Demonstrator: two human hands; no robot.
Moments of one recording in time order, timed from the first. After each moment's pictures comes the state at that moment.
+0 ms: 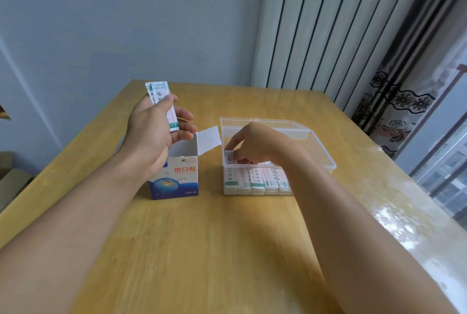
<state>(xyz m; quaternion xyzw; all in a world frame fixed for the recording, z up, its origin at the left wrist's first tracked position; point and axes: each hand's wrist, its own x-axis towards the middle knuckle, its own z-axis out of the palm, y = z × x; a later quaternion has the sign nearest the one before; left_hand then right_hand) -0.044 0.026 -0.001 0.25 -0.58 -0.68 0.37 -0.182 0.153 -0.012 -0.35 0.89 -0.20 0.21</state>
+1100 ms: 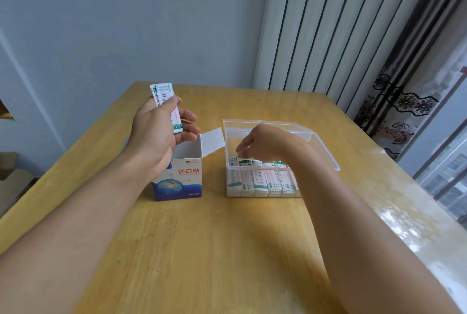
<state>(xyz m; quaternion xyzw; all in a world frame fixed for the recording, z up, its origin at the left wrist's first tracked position) -0.043 0.023 -0.002 0.24 -0.58 -0.69 0.37 -0.187 0.159 -0.006 -0.36 0.90 -0.14 0.18</state>
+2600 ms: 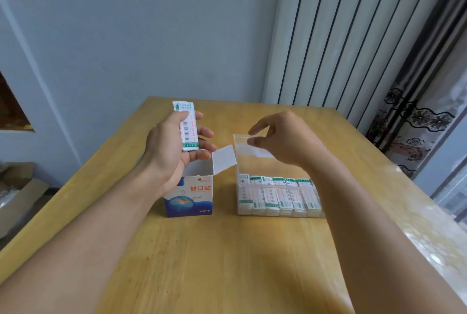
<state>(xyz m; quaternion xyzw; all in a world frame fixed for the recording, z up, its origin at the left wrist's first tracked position) -0.034 0.026 0.009 0.20 -0.56 -0.74 0.31 -0.189 0.166 0.018 -0.38 0.88 -0.28 0.00</state>
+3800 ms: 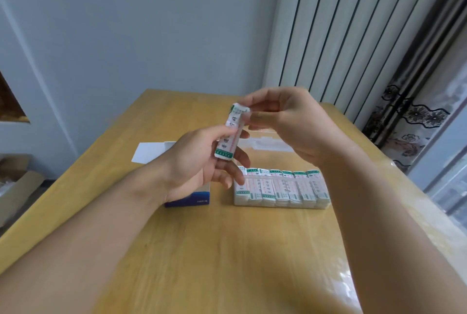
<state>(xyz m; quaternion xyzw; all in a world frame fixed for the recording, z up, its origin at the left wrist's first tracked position) -0.025 0.056 0.014 0.12 -0.64 -0.76 0.05 -0.155 0.182 0.050 -0.42 0.70 -0.56 0.15</state>
